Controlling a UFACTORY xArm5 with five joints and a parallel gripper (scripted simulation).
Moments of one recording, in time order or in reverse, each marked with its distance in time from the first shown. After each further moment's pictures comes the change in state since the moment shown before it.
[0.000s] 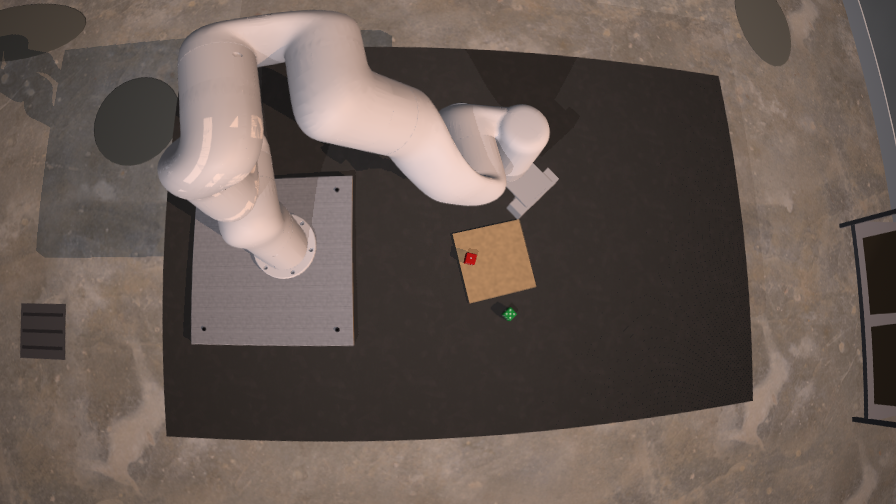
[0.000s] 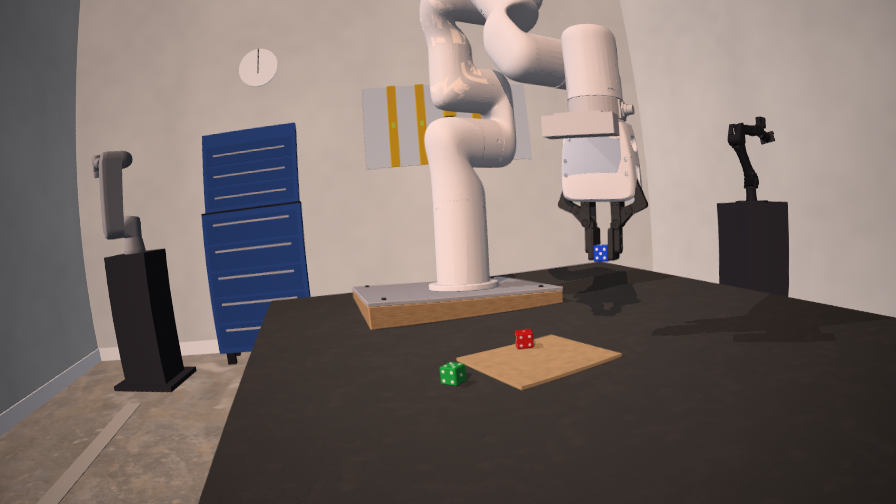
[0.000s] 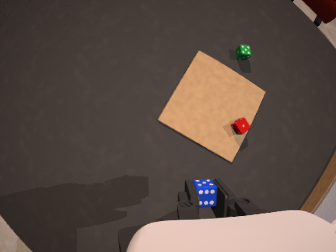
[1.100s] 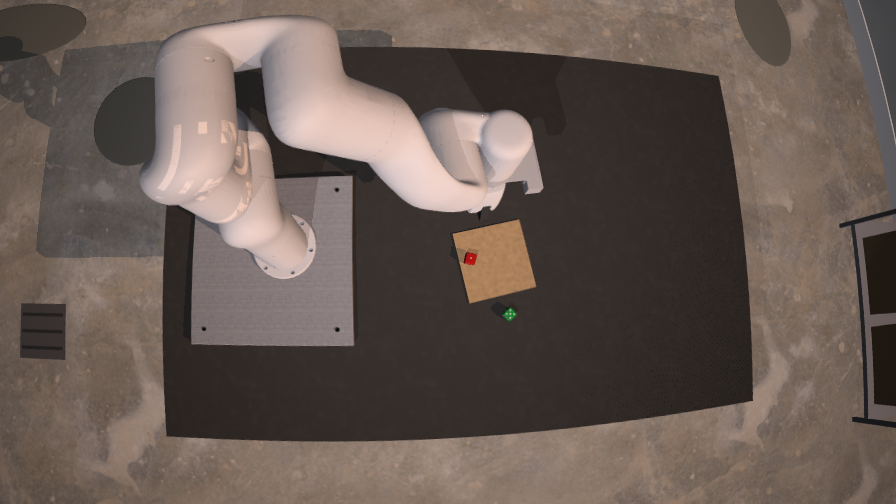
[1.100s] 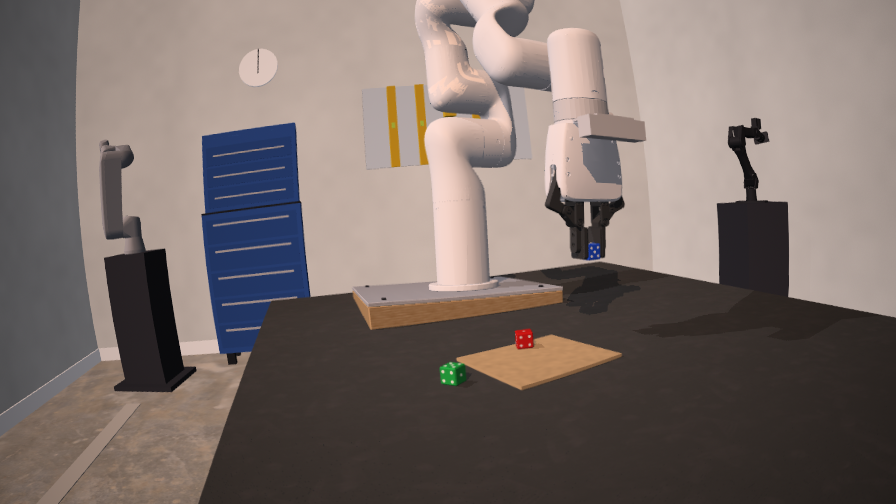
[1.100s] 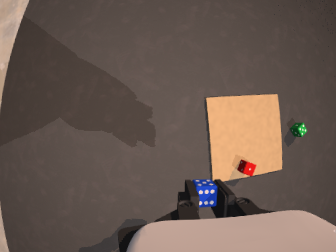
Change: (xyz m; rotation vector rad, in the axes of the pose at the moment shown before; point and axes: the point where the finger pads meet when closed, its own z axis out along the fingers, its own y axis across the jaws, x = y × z) arm -0.010 0.026 0.000 -0.001 -0.002 -0.958
